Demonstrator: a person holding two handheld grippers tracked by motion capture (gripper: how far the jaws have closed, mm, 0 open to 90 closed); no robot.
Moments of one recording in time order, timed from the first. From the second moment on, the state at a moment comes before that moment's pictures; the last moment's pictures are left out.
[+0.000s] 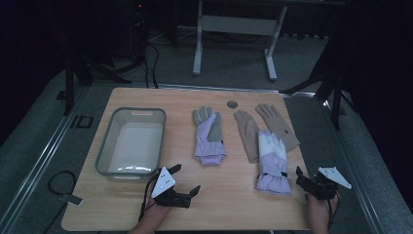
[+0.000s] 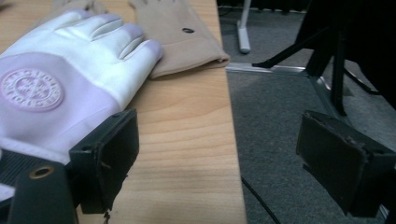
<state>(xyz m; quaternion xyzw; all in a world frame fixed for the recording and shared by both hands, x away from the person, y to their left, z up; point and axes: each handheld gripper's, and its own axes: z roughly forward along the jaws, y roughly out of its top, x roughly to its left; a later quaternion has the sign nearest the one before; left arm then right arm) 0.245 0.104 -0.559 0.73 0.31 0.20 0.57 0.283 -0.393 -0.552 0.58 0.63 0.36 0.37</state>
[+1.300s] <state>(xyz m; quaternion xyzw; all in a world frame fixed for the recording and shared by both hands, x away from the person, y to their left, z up) 0.246 0.105 -0.559 0.73 0.31 0.19 0.58 0.320 -0.361 -0.431 0.56 0.67 0.40 0.30</state>
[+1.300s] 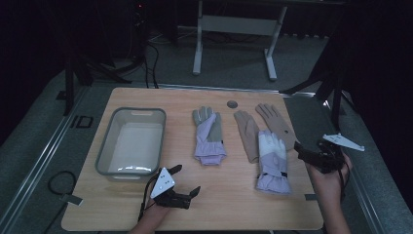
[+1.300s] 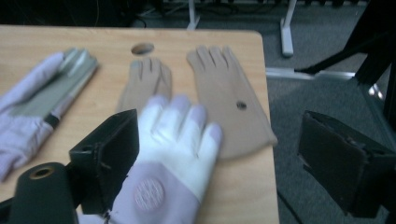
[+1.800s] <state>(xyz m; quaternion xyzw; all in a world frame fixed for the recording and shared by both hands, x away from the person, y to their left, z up) 0.246 0.106 -0.559 0.73 0.31 0.19 0.58 0.362 -0.296 -0.412 0.50 0.72 0.40 0.26</state>
